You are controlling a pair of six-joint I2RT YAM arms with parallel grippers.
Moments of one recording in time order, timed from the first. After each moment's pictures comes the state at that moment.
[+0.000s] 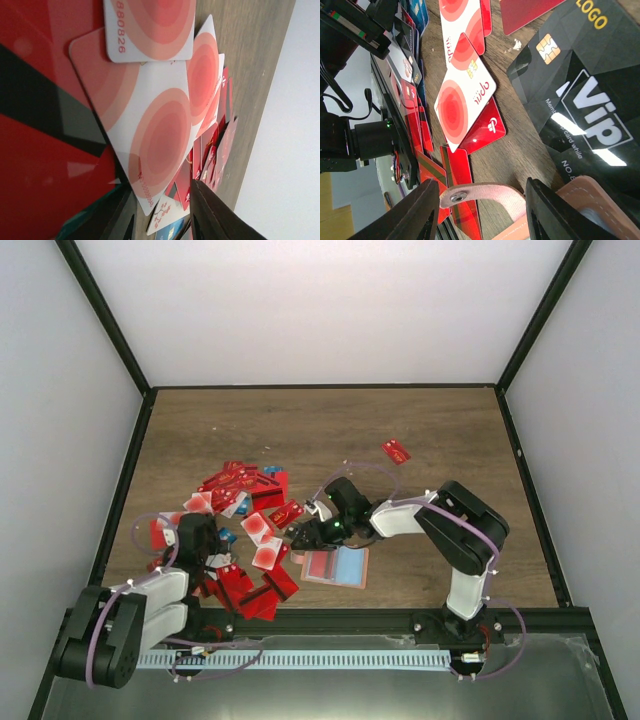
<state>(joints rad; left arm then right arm) -0.18 1.07 0.05 0.39 -0.21 -1.78 0.80 1.82 0.81 0.14 -0.76 0.70</state>
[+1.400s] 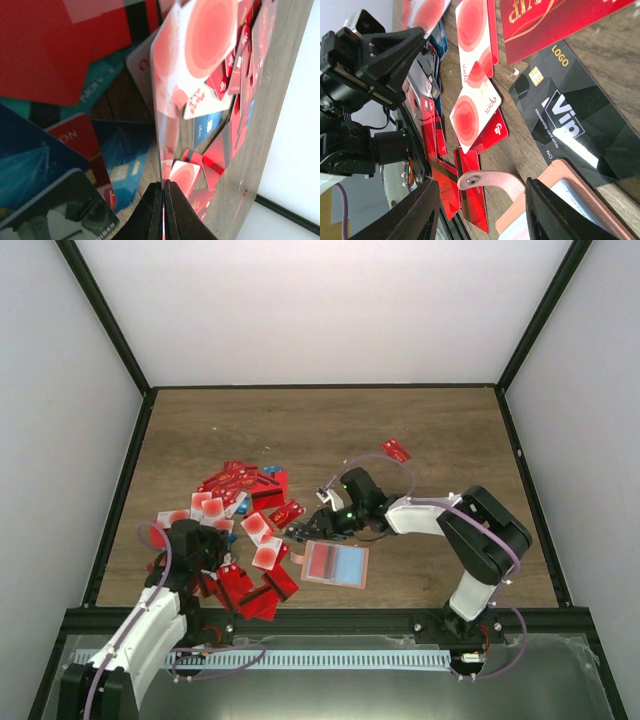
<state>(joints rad) -0.16 0.67 0.06 -0.09 0.13 -1.54 0.72 1.72 0.78 0.12 -0.78 0.68</state>
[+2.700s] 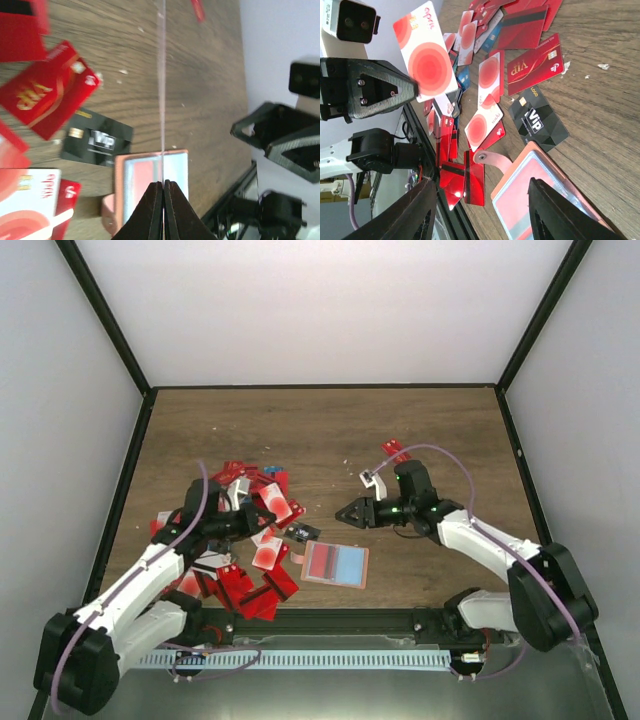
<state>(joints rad) -0.35 0.91 0.46 -0.22 0.59 -0.78 0.48 1.28 0.62 -0.04 -0.81 0.52</state>
